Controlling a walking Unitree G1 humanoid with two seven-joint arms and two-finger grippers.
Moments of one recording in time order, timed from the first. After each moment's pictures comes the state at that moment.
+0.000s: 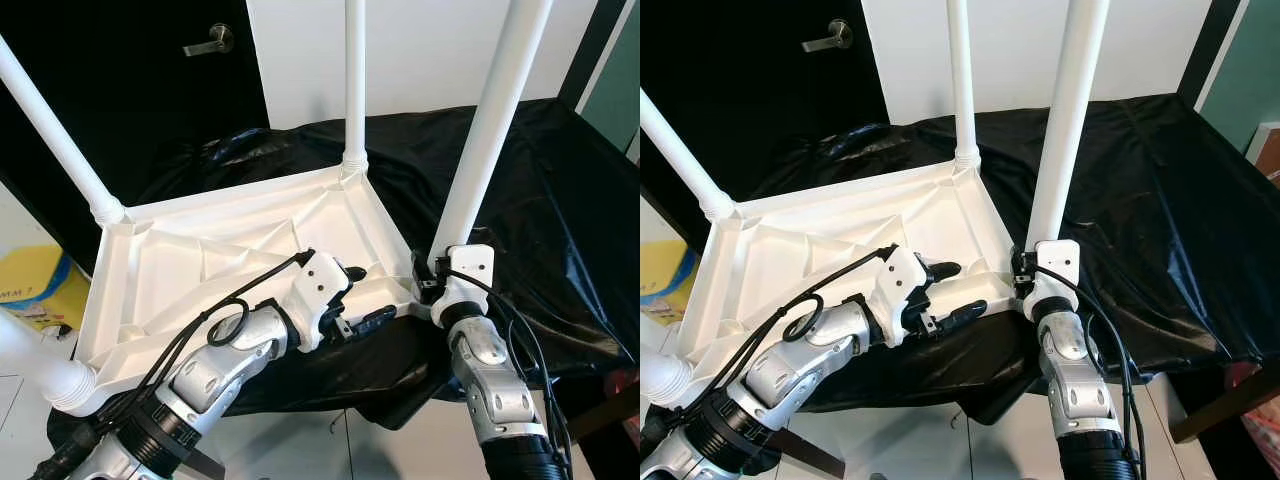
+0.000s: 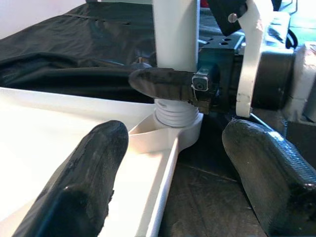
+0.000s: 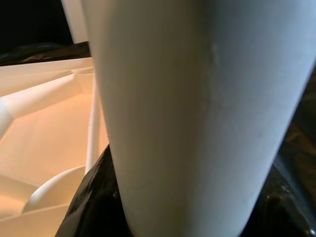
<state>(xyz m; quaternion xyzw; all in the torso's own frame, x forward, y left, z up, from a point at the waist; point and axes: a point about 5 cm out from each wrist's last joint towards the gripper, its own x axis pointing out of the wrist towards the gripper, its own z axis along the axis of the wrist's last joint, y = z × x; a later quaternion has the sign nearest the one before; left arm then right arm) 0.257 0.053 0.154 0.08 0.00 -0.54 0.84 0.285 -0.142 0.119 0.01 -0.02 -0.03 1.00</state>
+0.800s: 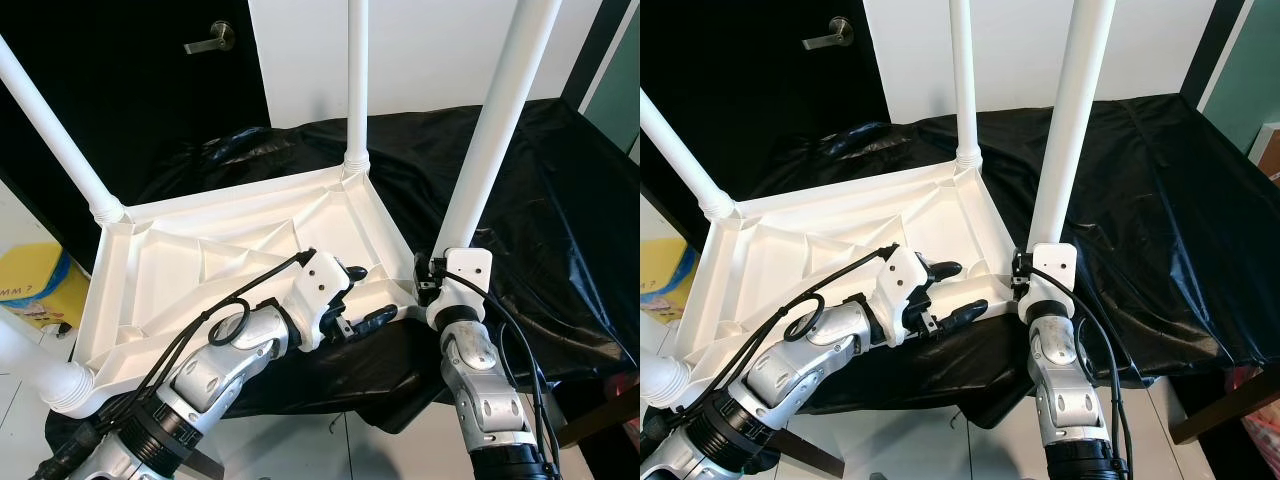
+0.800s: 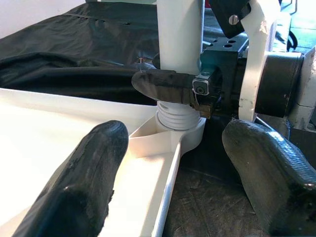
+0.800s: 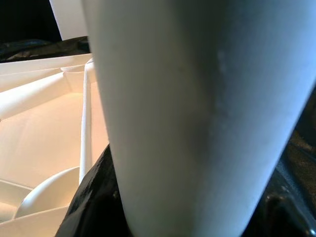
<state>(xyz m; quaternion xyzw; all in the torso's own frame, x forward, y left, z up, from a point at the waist) 0.257 0.052 0.154 0.08 0.00 -0.54 0.84 0.282 -0.137 0.124 0.01 -0.02 -0.05 1.00</state>
